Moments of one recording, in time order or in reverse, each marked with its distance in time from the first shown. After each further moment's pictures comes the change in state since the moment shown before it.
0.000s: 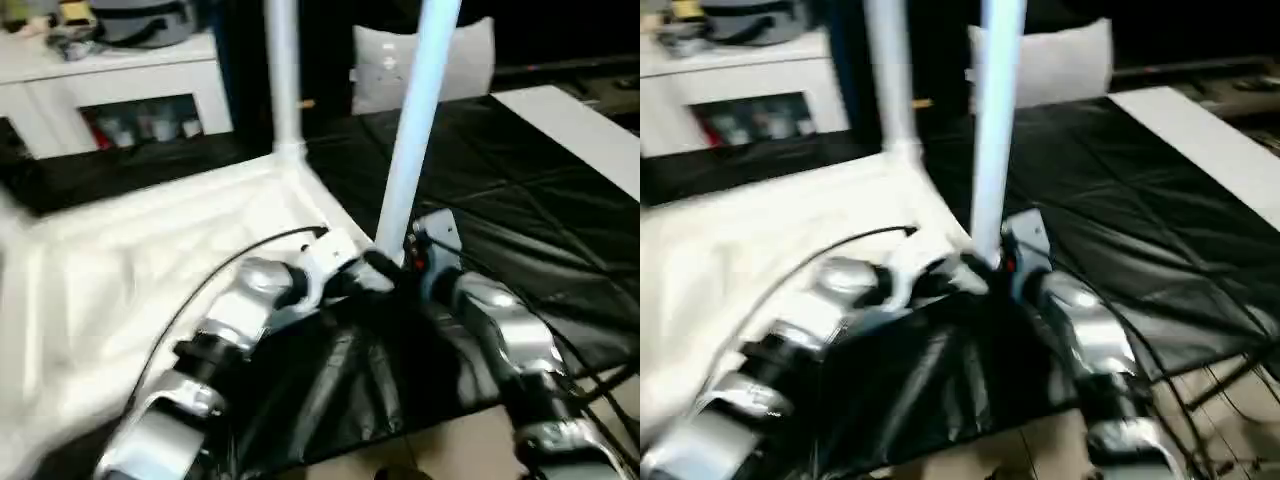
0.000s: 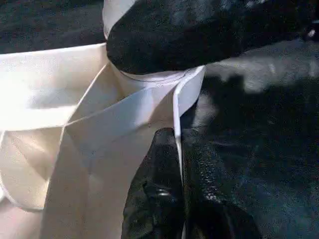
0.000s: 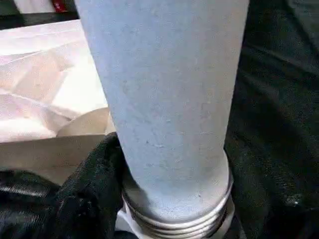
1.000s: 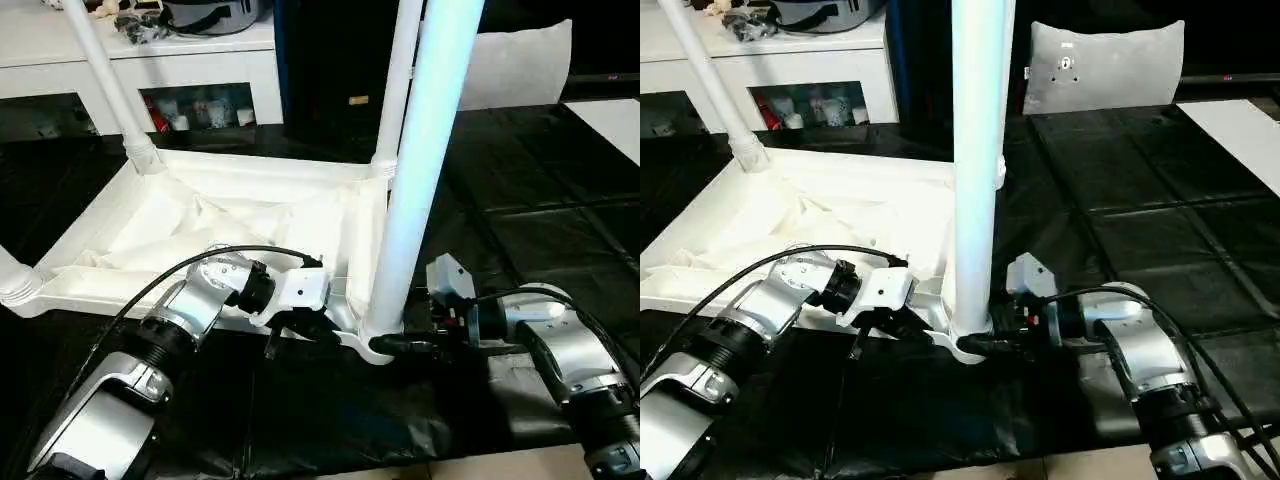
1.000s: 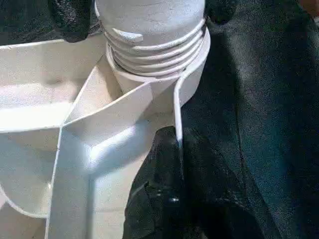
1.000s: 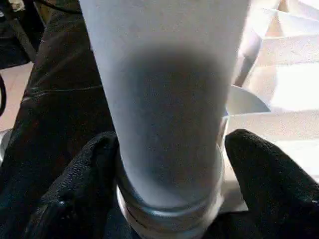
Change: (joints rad) left arm -0.047 0.284 -0.148 0.118 -0.082 -0.529 -0.658; right arm 0.101 -0.342 0.195 -0.103 0.108 -0.250 0.826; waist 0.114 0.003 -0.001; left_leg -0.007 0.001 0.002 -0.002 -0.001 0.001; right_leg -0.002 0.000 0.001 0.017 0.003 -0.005
